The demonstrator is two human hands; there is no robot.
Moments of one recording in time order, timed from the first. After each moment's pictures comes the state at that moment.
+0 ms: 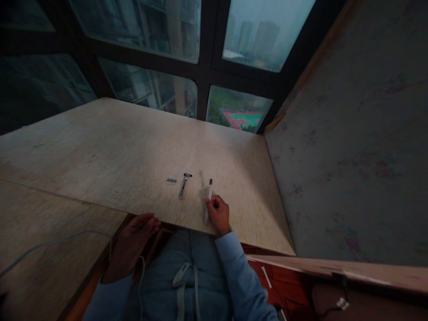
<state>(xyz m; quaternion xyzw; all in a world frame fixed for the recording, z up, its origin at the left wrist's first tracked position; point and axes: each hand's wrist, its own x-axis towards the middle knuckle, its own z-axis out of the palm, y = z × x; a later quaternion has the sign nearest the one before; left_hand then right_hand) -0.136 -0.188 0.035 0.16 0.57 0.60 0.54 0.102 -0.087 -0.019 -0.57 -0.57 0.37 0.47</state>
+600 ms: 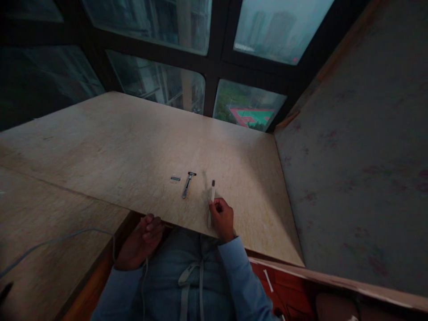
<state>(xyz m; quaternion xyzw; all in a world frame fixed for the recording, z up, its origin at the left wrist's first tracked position) -0.132 -0.184 0.020 0.07 0.26 0.63 0.73 0.102 -0.093 -0.017 -0.58 -0.58 0.37 0.44</state>
